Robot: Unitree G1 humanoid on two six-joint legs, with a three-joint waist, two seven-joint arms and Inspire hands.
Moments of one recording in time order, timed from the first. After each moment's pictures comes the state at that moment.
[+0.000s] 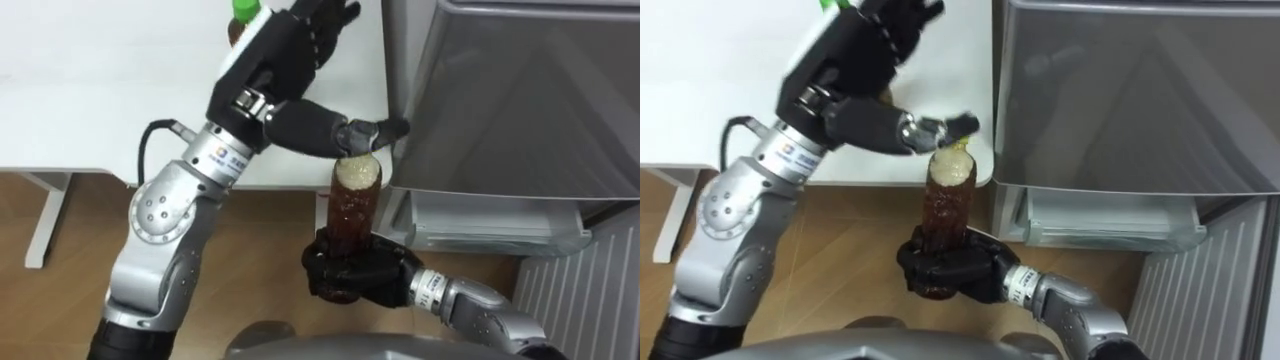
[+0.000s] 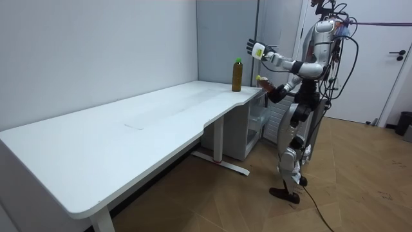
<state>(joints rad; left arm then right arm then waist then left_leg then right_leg) 0.09 0.21 -0.16 -0.40 -0.32 -0.07 -0.30 0.10 -0.24 0.42 0.60 0.64 0.08 0.79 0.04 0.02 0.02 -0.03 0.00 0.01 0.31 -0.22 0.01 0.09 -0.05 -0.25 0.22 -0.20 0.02</state>
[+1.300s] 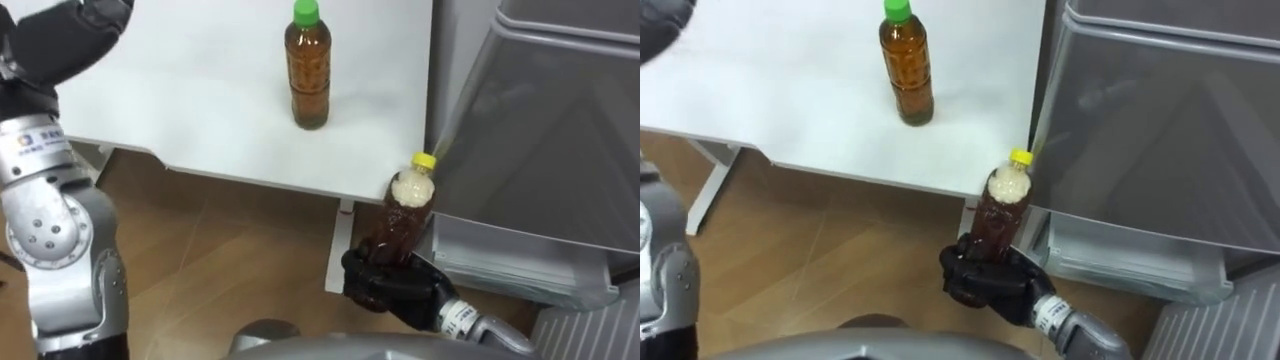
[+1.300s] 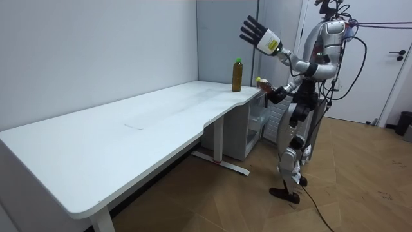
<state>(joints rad) 0.20 0.17 0.23 -0.35 -0.18 -0.26 0.28 0.28 -0.22 0.22 0.60 0.62 0.02 0.73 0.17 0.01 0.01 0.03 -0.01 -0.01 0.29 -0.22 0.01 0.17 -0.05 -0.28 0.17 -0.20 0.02</state>
